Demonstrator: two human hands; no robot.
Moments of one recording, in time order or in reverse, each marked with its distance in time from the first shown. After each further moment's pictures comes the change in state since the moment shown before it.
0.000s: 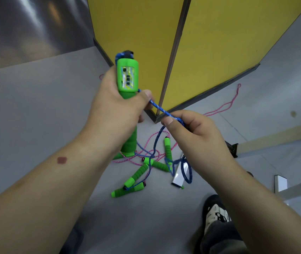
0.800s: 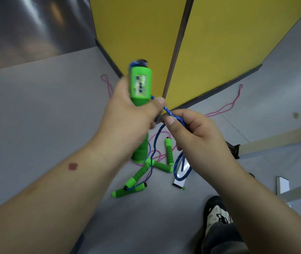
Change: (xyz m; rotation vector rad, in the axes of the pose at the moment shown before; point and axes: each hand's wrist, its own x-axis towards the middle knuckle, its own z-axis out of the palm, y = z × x) left_hand -0.006 -0.004 0.008 -0.037 -0.043 -0.049; right_hand 0.000 -0.001 0.004 -0.006 -0.045 -0.035
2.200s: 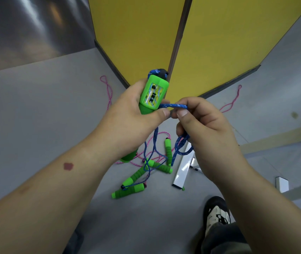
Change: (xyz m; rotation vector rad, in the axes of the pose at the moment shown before) left_hand 0.004 0.003 -0.009 0.270 -0.233 0.085; right_hand 0.006 -0.001 -0.008 0.252 0.094 -0.086
